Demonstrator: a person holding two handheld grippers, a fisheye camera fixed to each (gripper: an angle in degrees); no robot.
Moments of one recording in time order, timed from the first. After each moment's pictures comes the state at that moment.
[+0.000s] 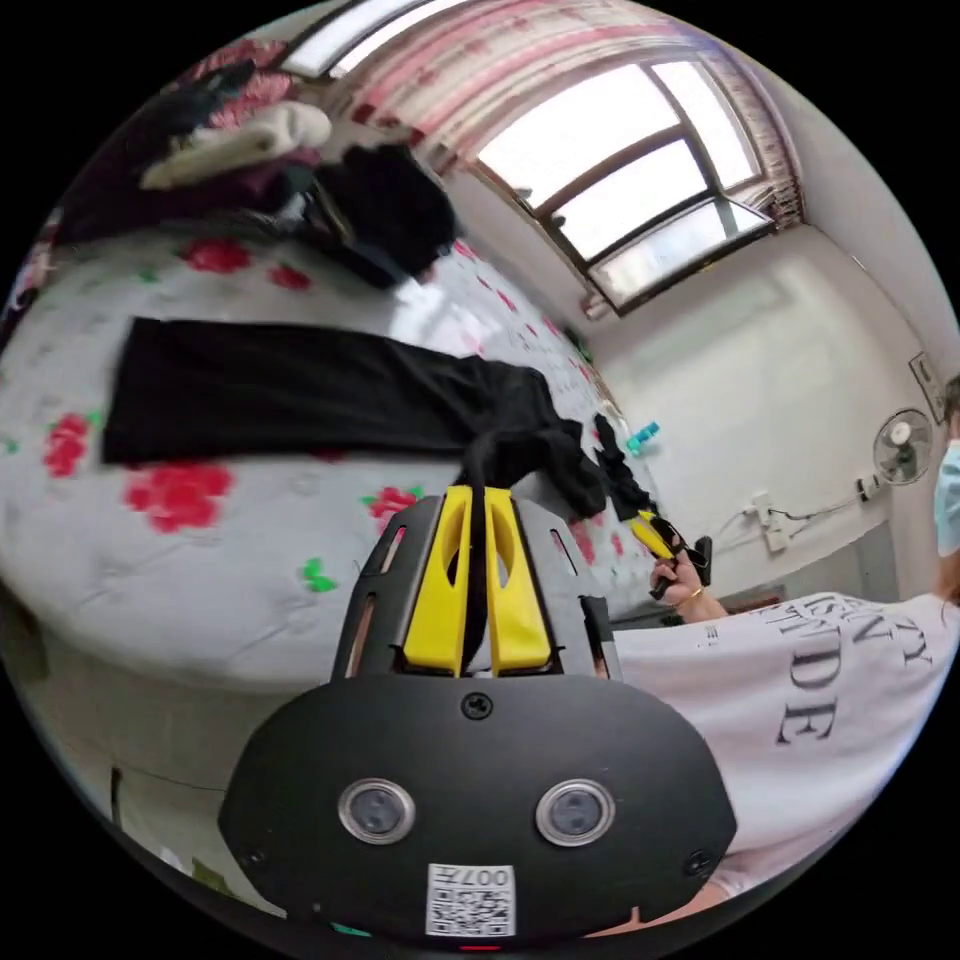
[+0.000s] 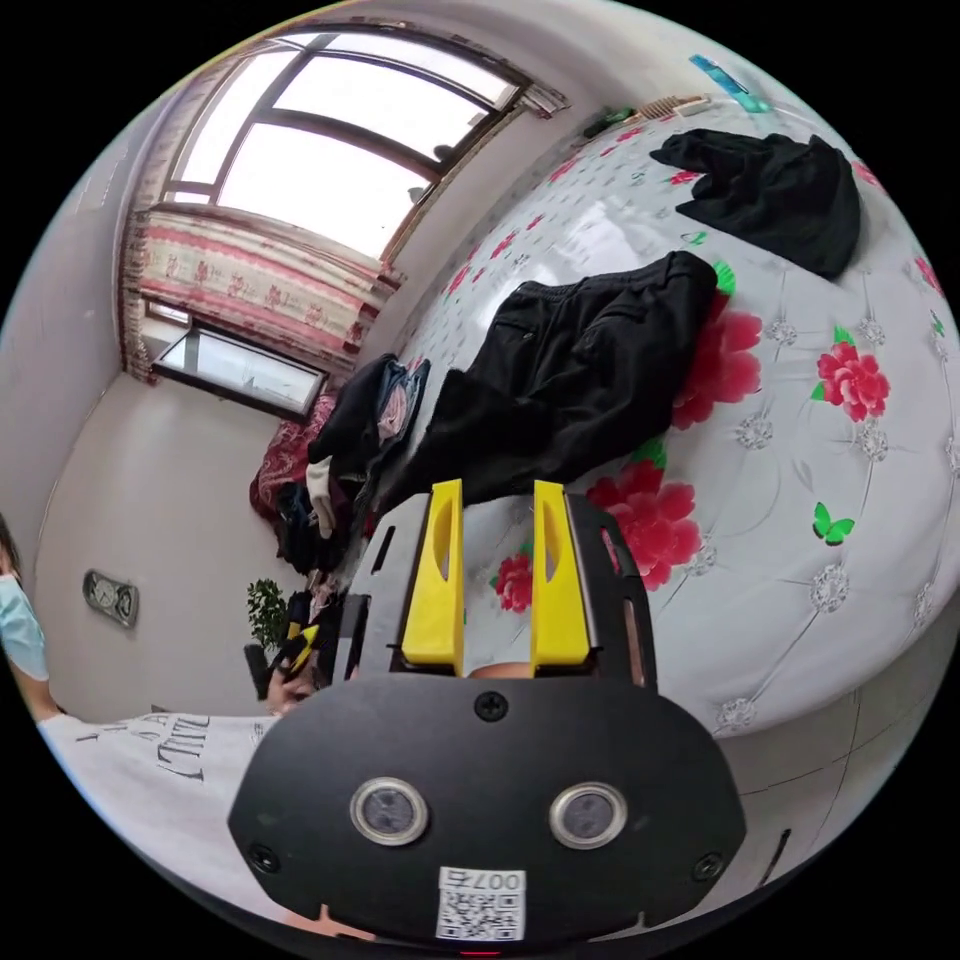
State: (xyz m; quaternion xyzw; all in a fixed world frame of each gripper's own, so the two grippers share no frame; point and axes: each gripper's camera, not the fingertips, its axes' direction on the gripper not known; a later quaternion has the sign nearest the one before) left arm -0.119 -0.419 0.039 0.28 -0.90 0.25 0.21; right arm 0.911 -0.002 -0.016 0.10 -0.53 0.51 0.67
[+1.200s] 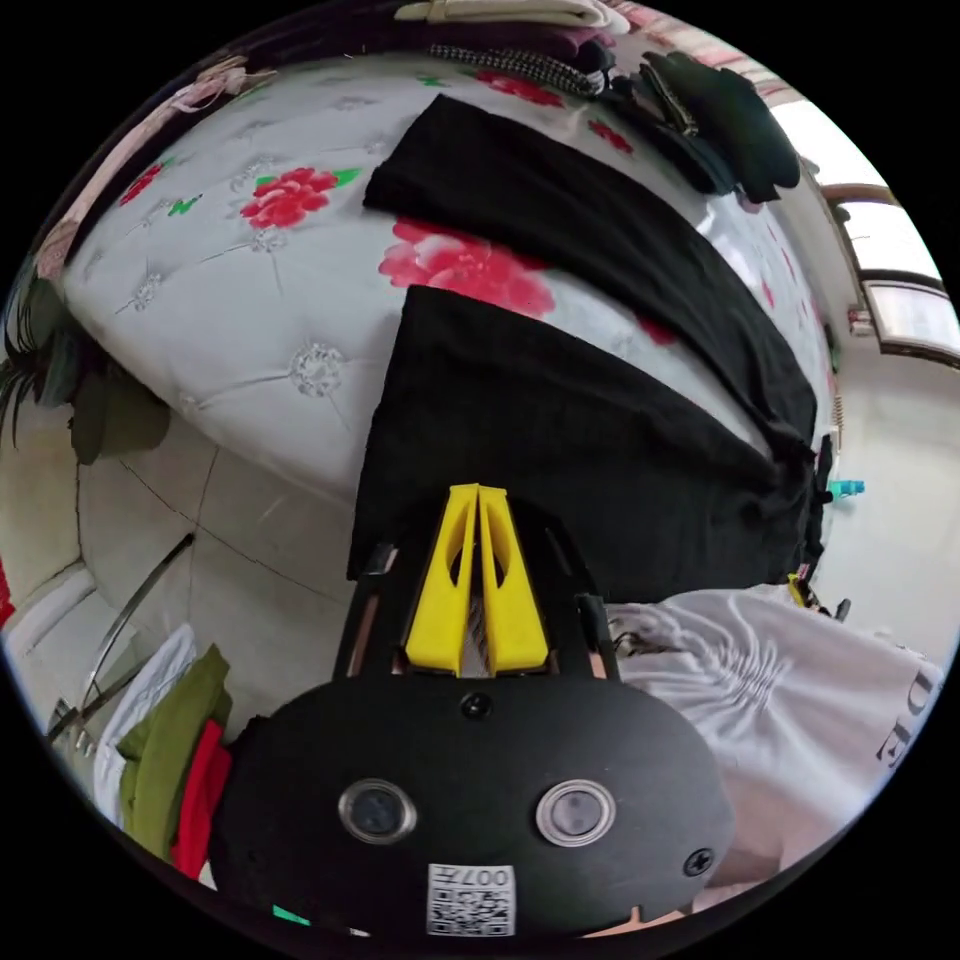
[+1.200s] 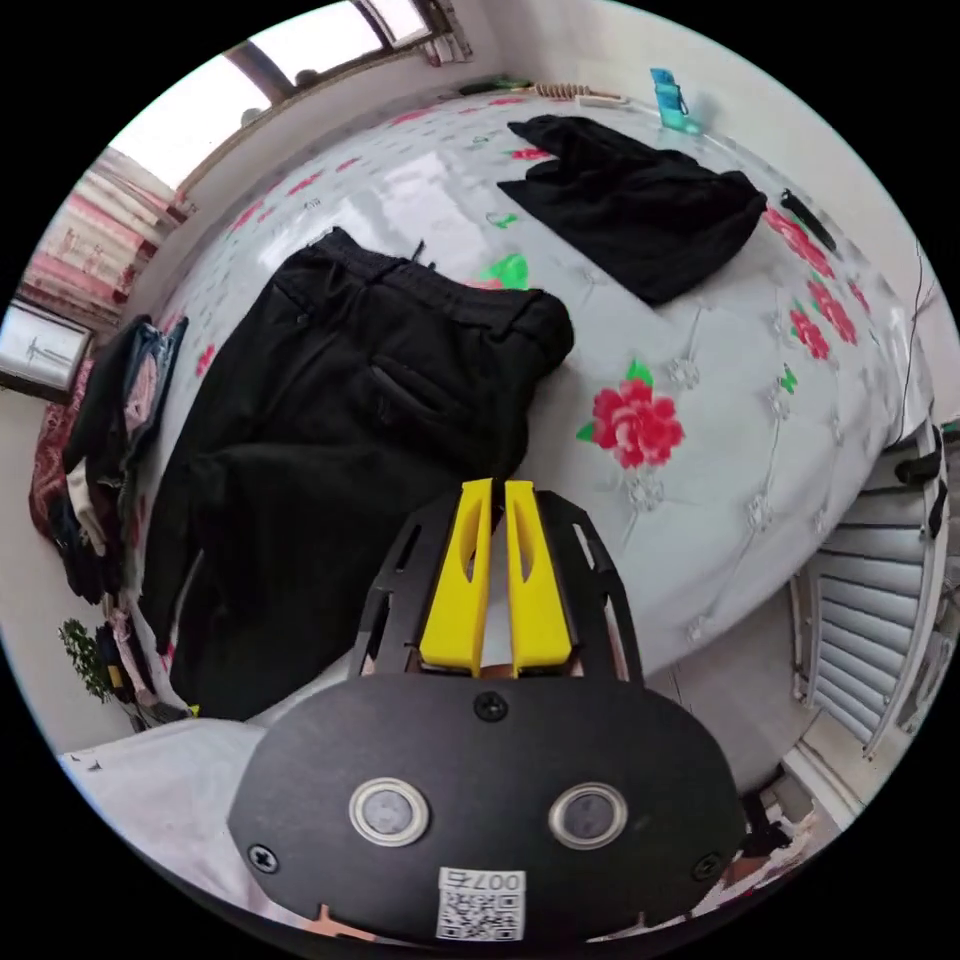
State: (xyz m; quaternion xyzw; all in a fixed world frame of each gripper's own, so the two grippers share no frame) left arm -0.095 -0.406 -0.040 0.48 -0.87 -0.06 0.08; right arm 0.895 -0.089 0.012 -0.18 -0.30 0.47 0.81
